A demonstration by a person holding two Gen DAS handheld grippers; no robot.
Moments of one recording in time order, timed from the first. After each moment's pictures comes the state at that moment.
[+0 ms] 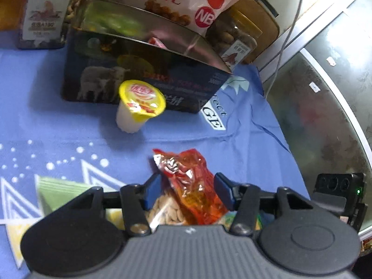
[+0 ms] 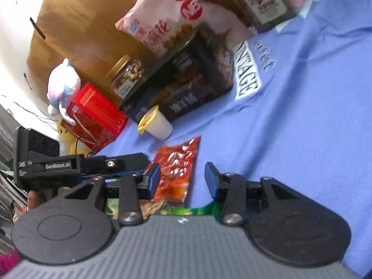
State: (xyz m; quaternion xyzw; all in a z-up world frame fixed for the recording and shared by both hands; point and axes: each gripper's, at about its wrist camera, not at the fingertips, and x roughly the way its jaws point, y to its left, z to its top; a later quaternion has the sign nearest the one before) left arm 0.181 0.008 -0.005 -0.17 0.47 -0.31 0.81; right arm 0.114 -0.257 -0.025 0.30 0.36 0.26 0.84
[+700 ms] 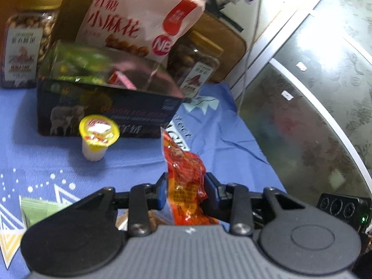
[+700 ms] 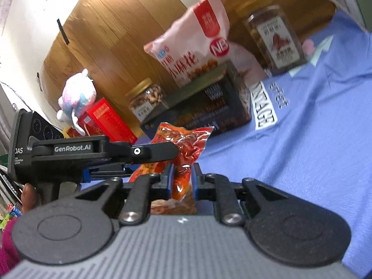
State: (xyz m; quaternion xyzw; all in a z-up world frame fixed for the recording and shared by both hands) left arm 0.155 -0.012 0.038 -0.16 0.40 -0.35 0.83; right arm 0.073 -0.238 0.009 0.26 0.26 0.23 0.90
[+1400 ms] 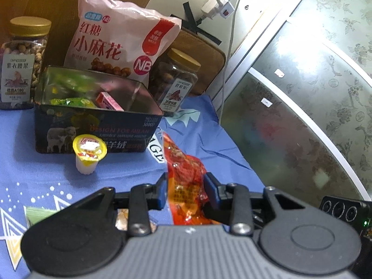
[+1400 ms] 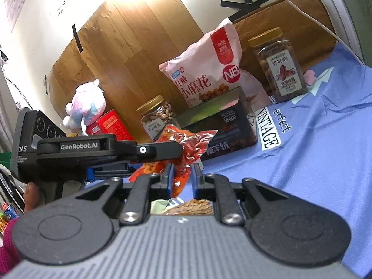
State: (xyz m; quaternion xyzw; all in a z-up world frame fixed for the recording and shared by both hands) left arm 0.138 0.000 0.063 -0.16 0.36 -0.38 0.84; right arm 0.049 -0.225 0.038 0.24 0.22 0.22 0.92
